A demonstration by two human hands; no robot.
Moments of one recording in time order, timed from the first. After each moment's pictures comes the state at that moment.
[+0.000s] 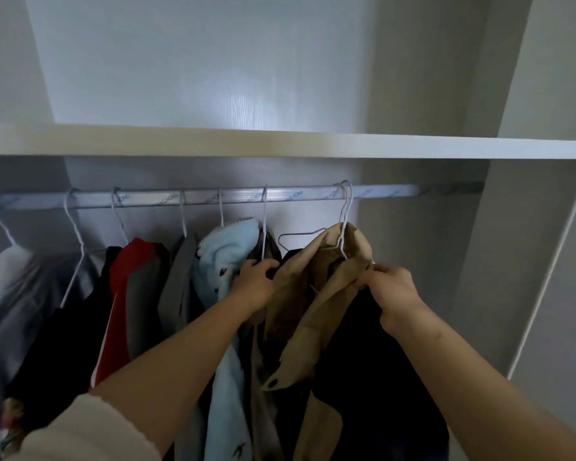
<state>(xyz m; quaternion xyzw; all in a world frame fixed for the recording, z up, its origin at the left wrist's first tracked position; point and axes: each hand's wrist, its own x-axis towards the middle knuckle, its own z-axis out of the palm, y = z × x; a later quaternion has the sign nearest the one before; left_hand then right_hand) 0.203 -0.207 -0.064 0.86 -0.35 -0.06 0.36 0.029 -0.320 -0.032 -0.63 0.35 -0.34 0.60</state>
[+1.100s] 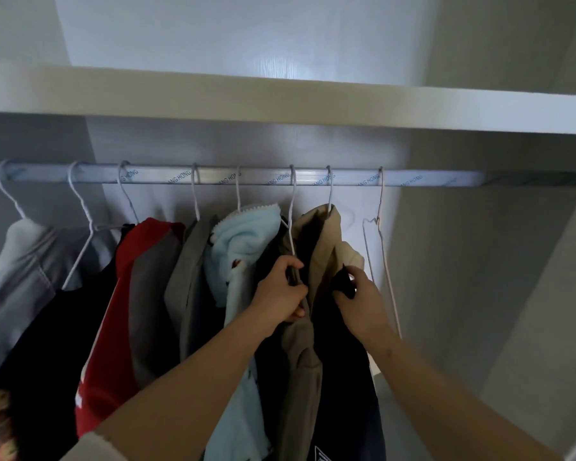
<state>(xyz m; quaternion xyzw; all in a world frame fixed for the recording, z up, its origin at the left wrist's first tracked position) 0.200 -0.223 -0.092 0.77 -0.26 -0.14 0.56 0.113 -0.340 -0.102 -0.84 0.26 -0.26 0.39</state>
